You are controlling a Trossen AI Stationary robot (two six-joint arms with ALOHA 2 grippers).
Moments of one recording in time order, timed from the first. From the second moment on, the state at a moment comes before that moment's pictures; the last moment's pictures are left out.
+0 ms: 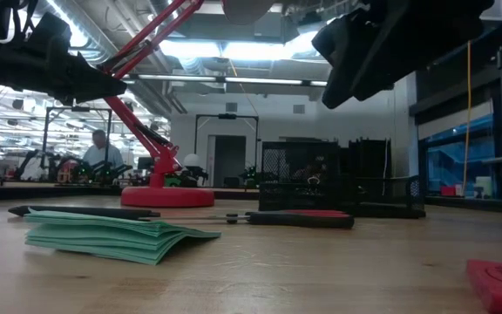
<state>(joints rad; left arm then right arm) -0.03 0.06 0.02 0.05 -0.59 0.01 0.48 1.73 1.16 -0.35 0.16 0.07</state>
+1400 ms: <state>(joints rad) -0.03 0.07 0.02 0.05 -0.58 0.01 0.57 1.94 1.07 0.02 -0.14 -0.27</state>
